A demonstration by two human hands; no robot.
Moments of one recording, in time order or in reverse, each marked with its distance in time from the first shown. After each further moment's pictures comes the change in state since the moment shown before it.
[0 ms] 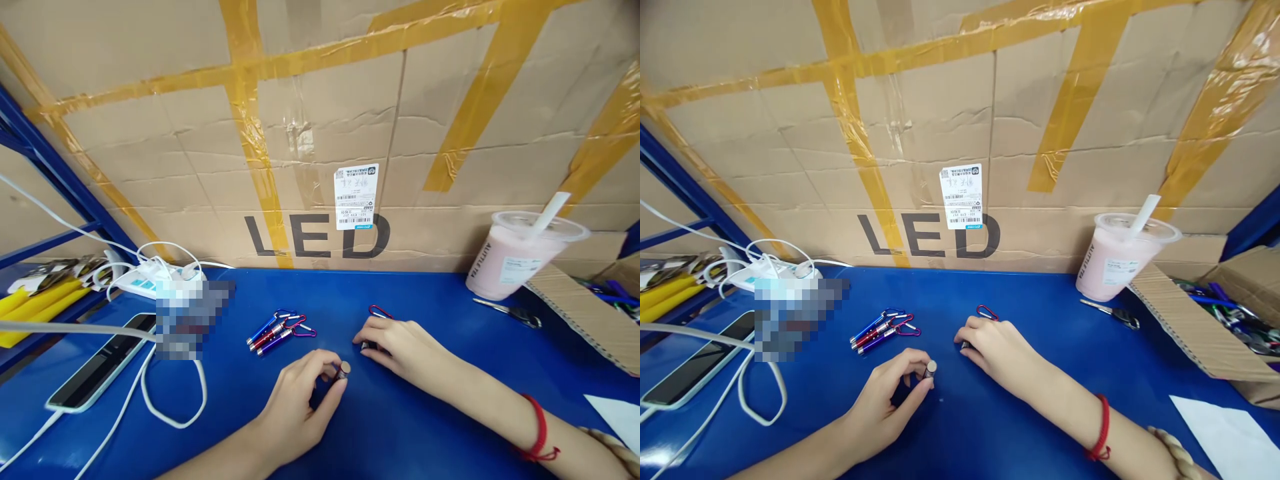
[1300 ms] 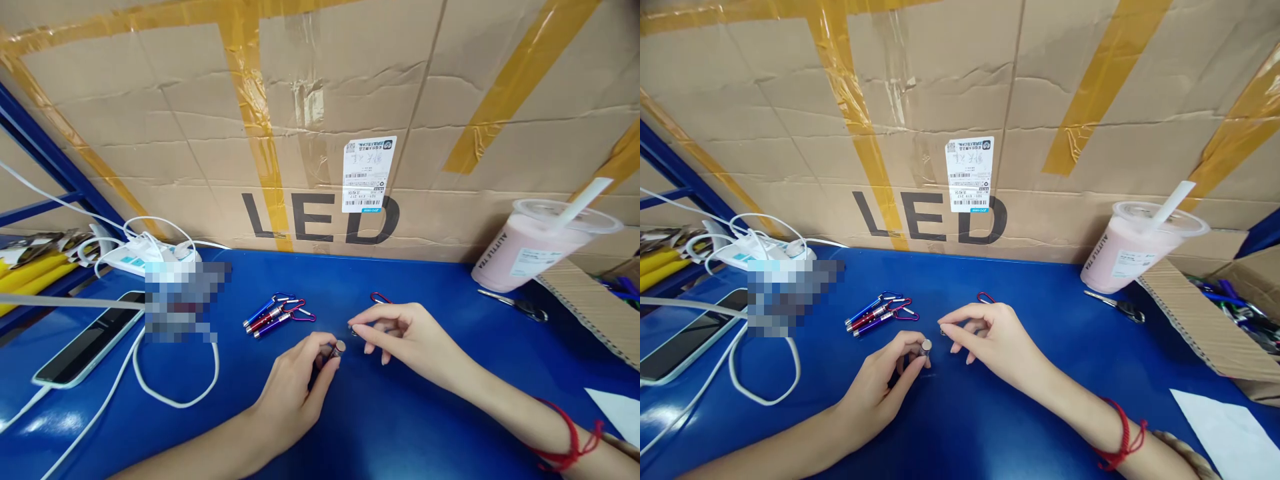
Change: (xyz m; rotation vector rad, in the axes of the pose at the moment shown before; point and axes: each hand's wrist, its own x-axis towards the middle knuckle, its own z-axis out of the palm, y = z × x) left_hand -0.003 -0.003 0.004 -0.024 0.021 -0.122; right_hand 0.002 -0.024 -0.011 1.023 0.091 0.287
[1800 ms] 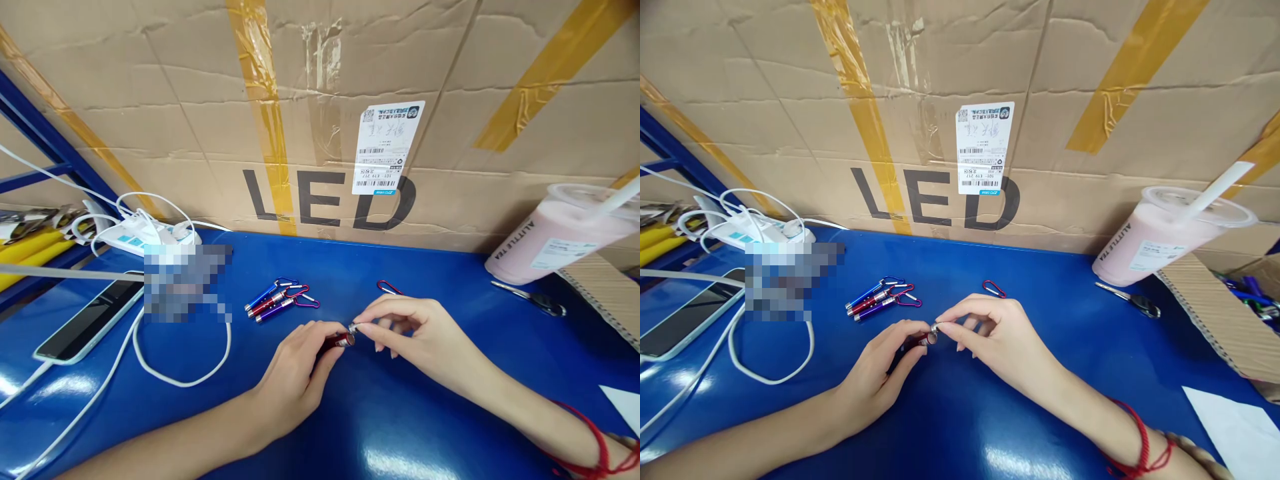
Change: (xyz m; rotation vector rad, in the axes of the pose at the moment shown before) left_hand 0.000 -0.002 -0.003 0.016 0.022 0.104; right_hand -0.004 -0.003 0.004 -0.087 0.021 -0.152
